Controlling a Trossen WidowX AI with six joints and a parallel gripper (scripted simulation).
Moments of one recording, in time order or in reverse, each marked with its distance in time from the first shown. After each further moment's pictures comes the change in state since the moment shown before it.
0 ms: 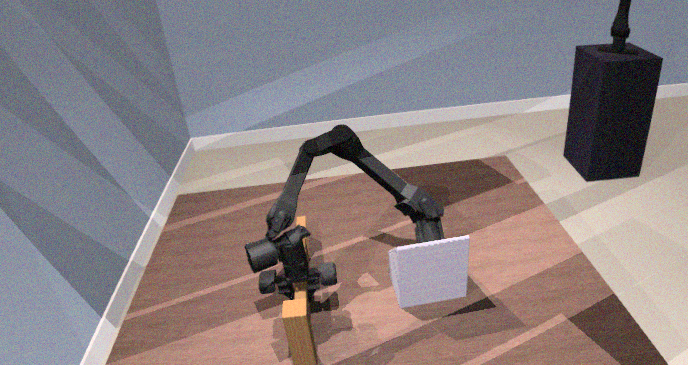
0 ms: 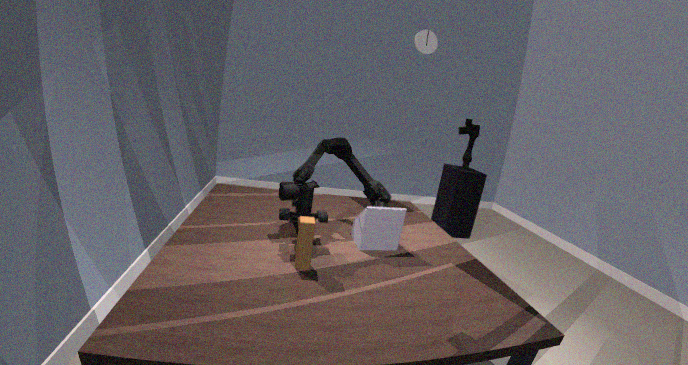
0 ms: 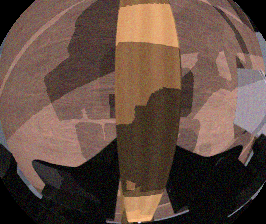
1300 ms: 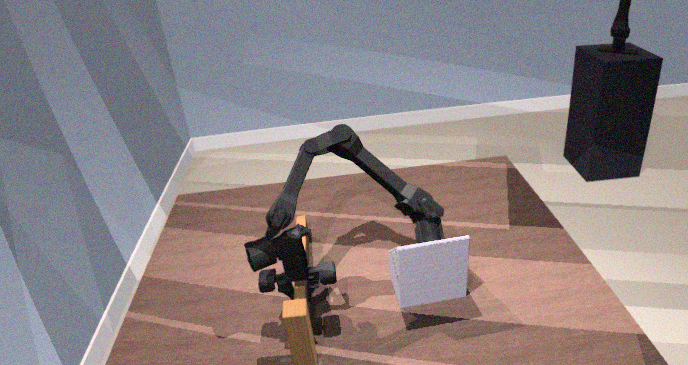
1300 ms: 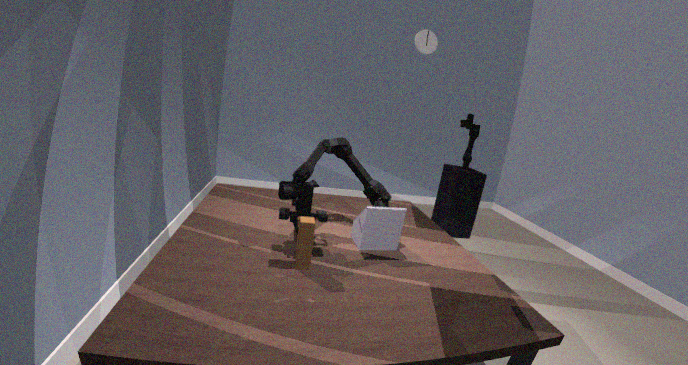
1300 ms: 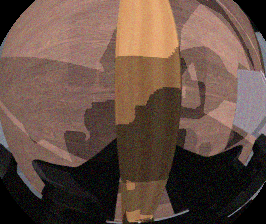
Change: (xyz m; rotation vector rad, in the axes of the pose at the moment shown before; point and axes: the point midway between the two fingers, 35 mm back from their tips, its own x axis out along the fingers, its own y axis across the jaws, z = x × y) arm -0.001 0.001 0.004 0.003 0.001 -0.001
